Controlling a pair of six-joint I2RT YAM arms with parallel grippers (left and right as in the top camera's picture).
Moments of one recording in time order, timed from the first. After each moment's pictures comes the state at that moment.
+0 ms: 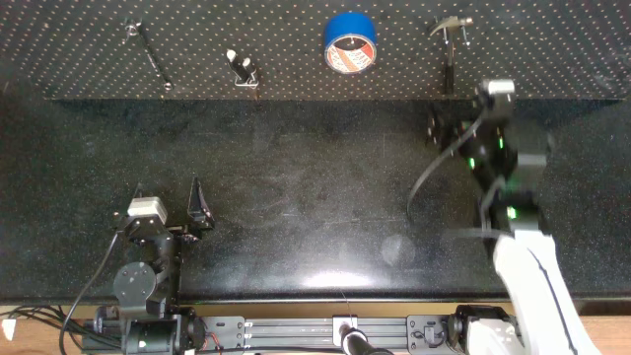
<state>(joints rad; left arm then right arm) 0.06 0.01 0.01 -0.07 -0.01 -0.11 -0.07 1.13 0.55 0.23 -0.29 0.12</state>
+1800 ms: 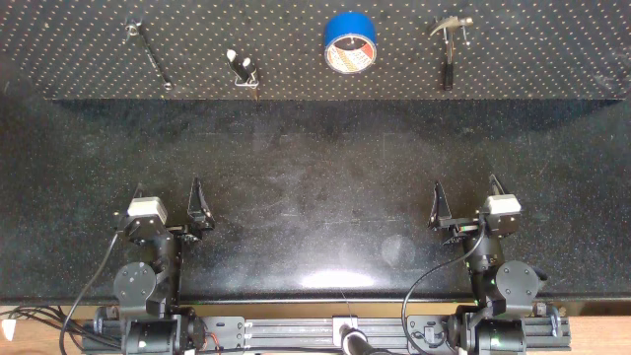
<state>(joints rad) 0.06 0.01 0.01 -0.07 -0.01 -0.11 -0.07 0.01 0.01 -0.05 -0.19 0.04</state>
